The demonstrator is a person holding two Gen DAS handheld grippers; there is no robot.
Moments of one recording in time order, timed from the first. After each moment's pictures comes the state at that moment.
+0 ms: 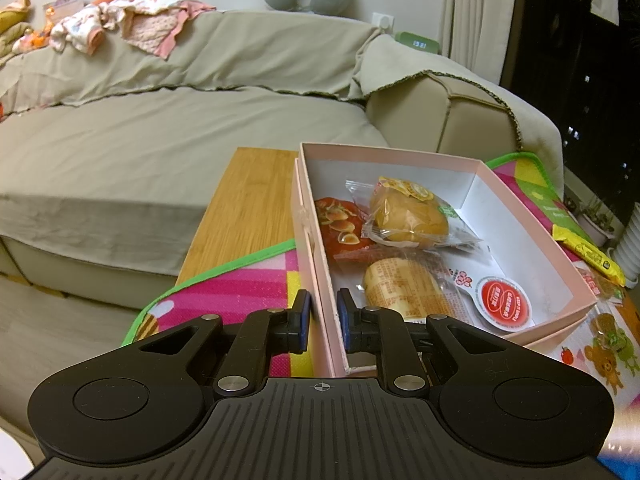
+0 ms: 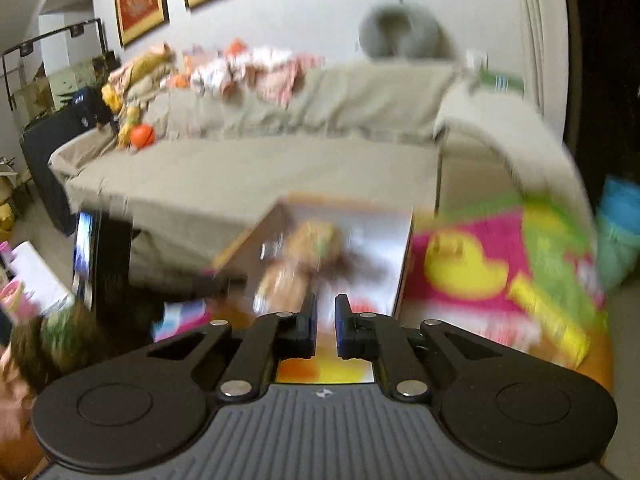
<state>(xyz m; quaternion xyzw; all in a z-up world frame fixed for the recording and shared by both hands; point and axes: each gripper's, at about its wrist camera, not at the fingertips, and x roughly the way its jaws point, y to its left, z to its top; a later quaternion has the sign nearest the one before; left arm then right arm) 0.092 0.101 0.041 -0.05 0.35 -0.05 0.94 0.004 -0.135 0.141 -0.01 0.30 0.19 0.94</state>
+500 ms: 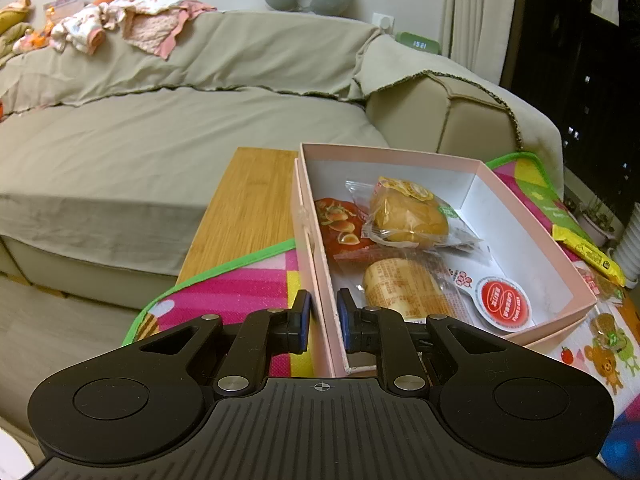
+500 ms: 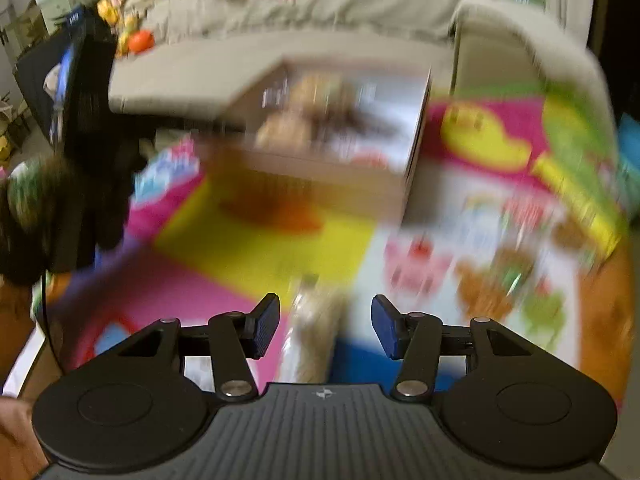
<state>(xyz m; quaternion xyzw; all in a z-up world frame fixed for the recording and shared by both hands) 0.092 0.102 0.040 -0.05 0.34 -0.05 0.94 -0.022 -0.131 0.051 -0.04 0.46 0.20 0.87</state>
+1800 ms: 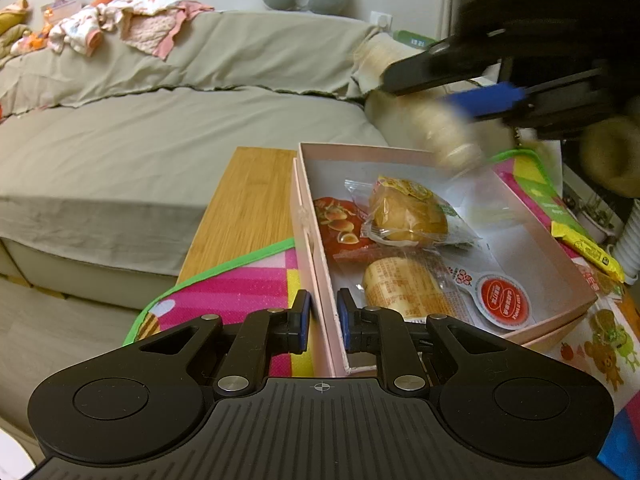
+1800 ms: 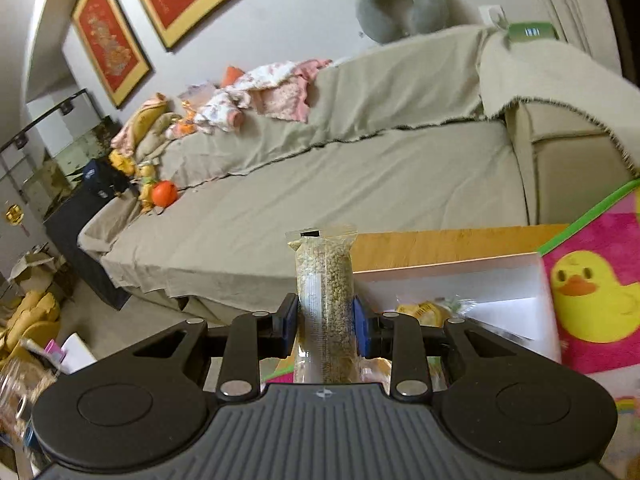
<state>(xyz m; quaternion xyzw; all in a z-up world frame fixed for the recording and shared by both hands) 0.092 0.102 0.040 -0.05 0.35 -0.05 0.94 0.152 -0.055 0.123 0.15 0.34 0.22 0.90</state>
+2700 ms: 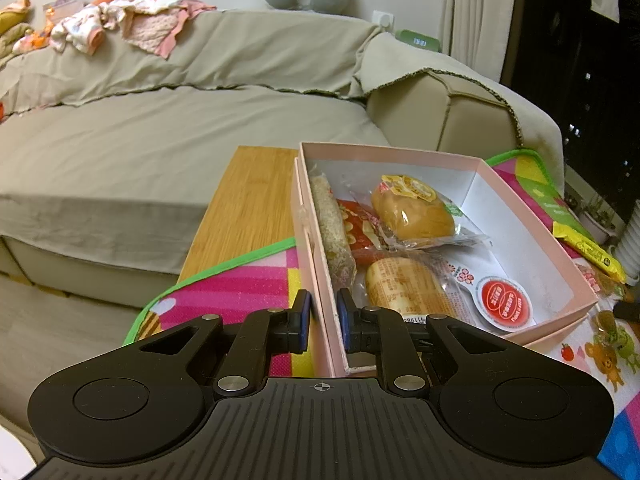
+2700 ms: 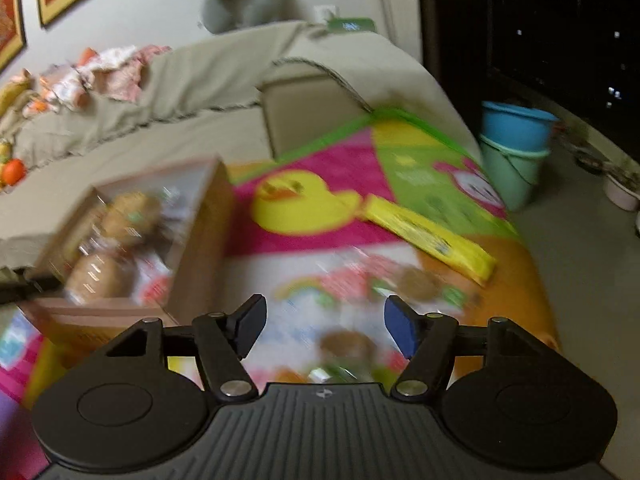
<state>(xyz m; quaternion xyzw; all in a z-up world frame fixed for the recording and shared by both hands) 0.092 0.101 0.039 -0.05 0.35 -0.05 0.94 0.038 -0.221 0.043 0.05 0.36 -0.01 0.93</state>
